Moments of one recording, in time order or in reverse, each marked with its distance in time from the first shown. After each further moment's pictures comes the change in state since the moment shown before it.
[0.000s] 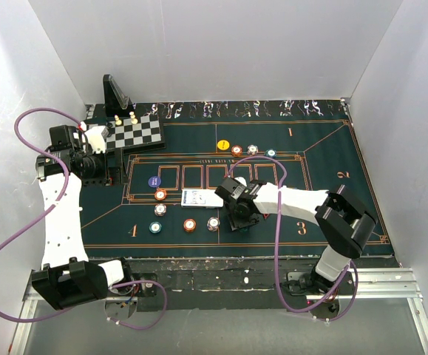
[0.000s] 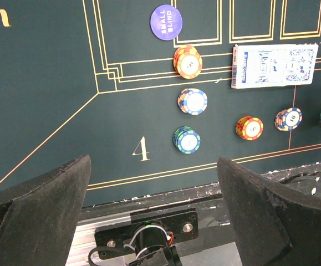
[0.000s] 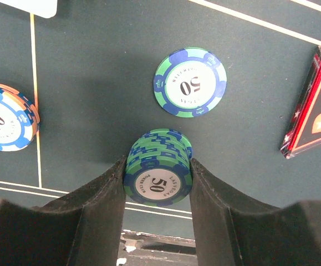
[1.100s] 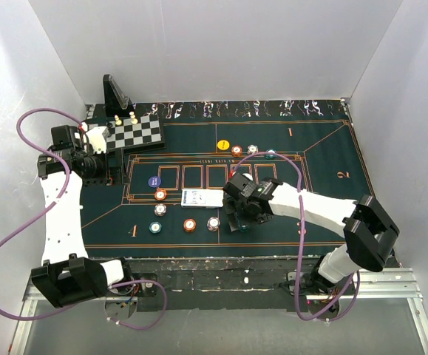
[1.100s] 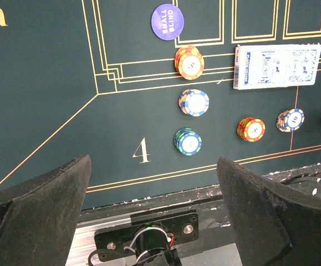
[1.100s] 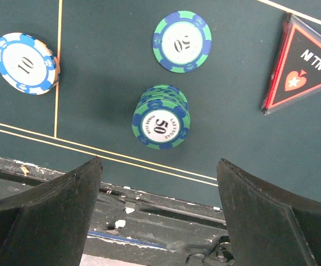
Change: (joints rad) left arm 0.000 0.016 -0.018 0.019 0.001 0.000; right arm -0.013 -0.166 0.000 -0.111 -0.033 -0.017
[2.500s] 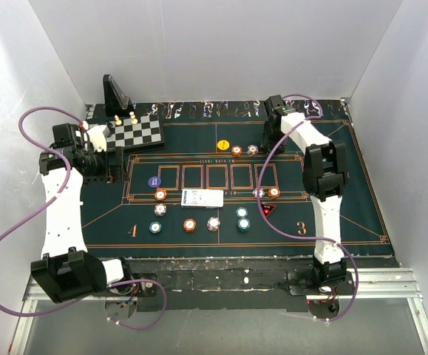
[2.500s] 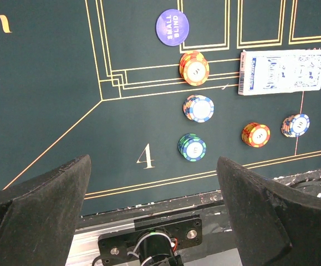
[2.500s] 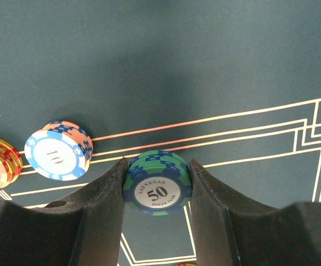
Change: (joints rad) left arm 0.000 0.027 -0.002 0.032 -0.006 0.004; right arm -0.674 0.767 0.909 -0.055 -0.009 -0.185
